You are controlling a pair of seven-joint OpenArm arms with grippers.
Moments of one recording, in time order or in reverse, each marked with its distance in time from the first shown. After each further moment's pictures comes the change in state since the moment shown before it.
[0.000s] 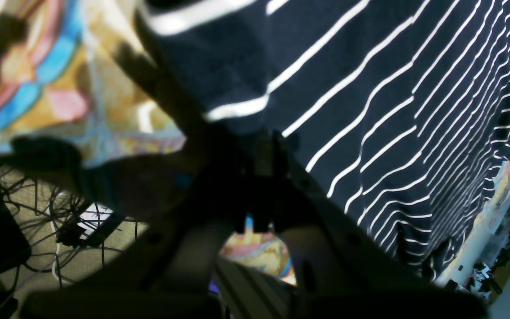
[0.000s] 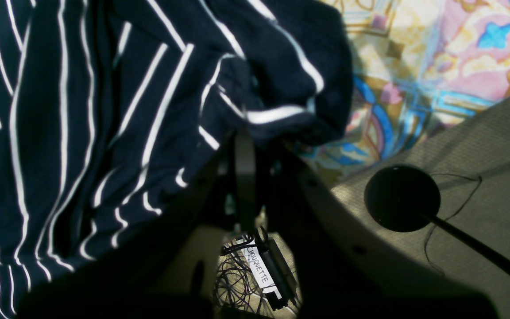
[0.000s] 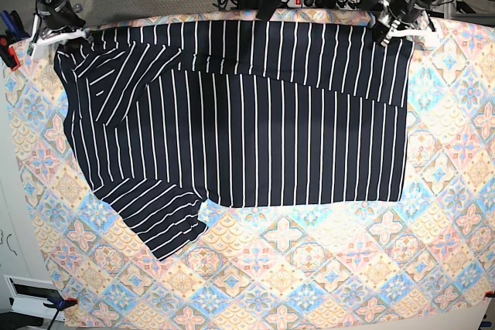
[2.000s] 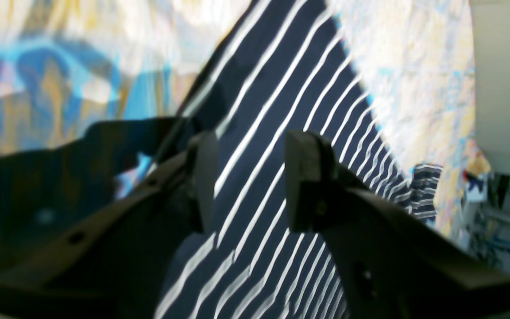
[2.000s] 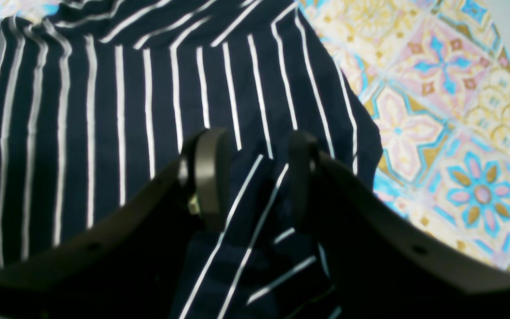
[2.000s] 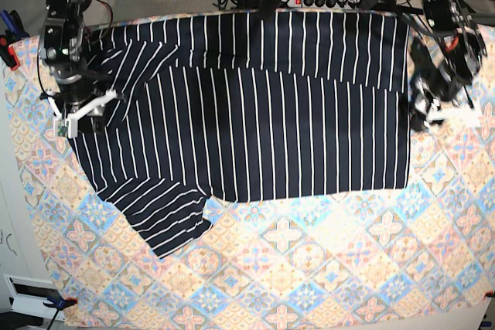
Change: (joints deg) left arm -23.8 -9.7 -3.5 -2.3 0.7 2.3 7.1; right arm 16.5 0.4 -14.1 10.3 -24.2 -0.2 -0.2
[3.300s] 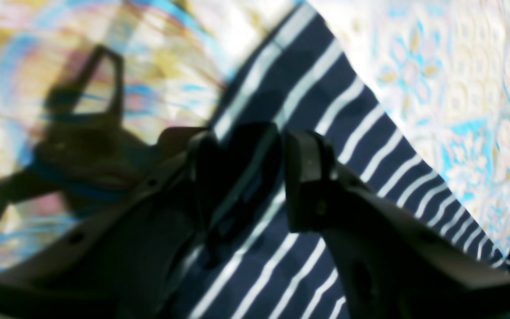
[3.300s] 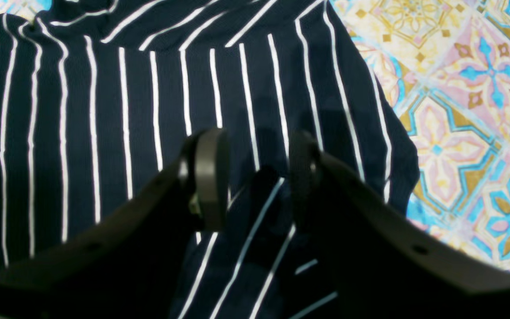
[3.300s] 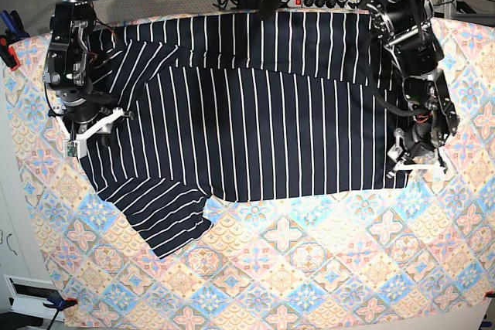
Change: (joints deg) left arm -25.6 2.7 6.9 -29.9 28.3 -0.3 -8.4; right arm 7.8 -0.3 -1.9 -4.2 -0.2 0.2 -6.8
